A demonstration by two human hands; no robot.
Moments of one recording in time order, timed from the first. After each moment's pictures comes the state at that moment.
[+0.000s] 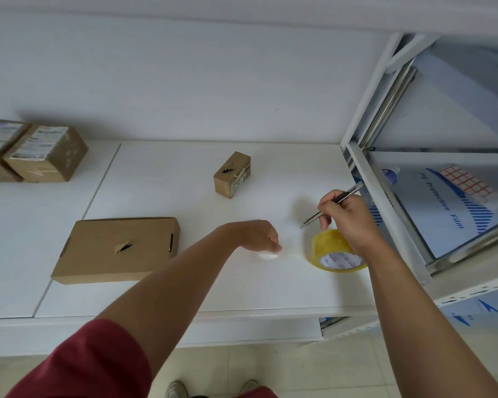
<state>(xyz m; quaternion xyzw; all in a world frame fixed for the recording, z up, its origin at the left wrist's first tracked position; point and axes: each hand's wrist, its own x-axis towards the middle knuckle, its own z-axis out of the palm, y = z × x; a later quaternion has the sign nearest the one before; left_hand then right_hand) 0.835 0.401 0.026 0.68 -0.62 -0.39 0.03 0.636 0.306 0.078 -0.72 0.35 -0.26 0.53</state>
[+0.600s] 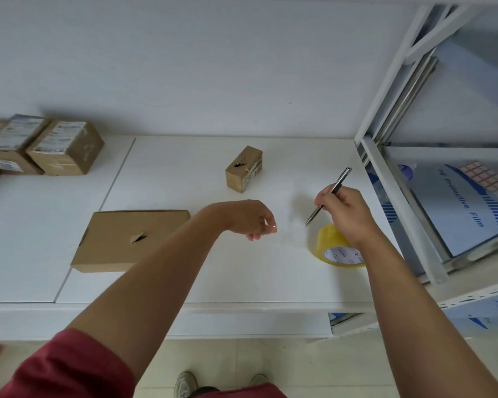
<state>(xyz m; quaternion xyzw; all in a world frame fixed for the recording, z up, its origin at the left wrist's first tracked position) 0.868 0.429 0.062 0.69 -0.56 -0.45 0.11 0.658 0.321 0.078 -0.73 0.39 -0.26 0.50</state>
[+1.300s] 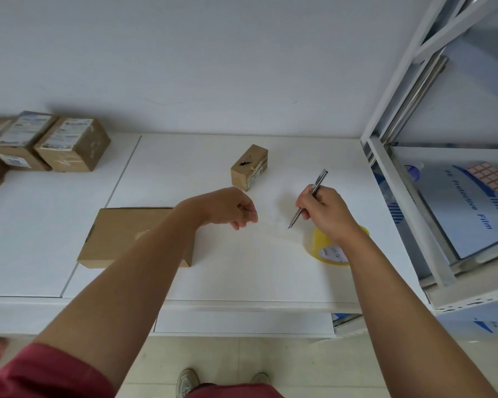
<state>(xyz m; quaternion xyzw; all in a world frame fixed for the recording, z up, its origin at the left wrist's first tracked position) 0.896 0.460 0.082 0.74 -0.51 -0.39 0.18 0.692 0.338 0.072 -0.77 0.36 -0.20 0.49</state>
